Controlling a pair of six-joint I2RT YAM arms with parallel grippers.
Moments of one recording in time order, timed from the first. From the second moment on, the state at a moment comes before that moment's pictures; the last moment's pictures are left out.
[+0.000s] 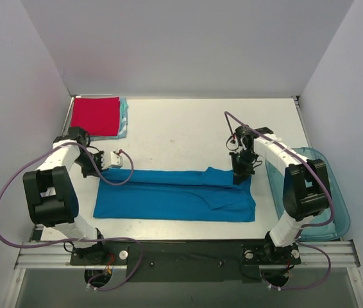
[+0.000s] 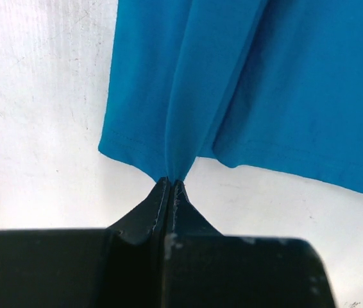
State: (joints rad) left arm 0.17 1.64 1.11 -0.94 0.28 1.56; right arm 0.28 1.70 1.16 -0.97 -0.13 0.23
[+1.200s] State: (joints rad) left arm 0.11 1.68 1.06 -0.74 0.46 1.15; right arm 0.64 2.11 1.56 -0.80 -0.31 0.20
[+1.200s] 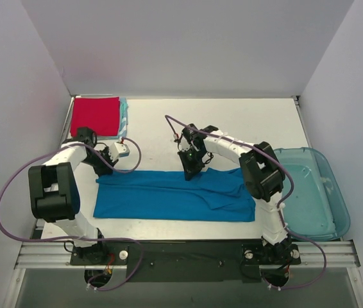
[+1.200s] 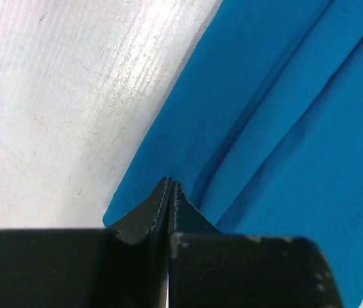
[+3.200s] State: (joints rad) left arm -0.02 1.67 1.11 -0.68 0.54 1.02; right arm 0.78 2.13 1.57 -0.77 -0.45 0.07
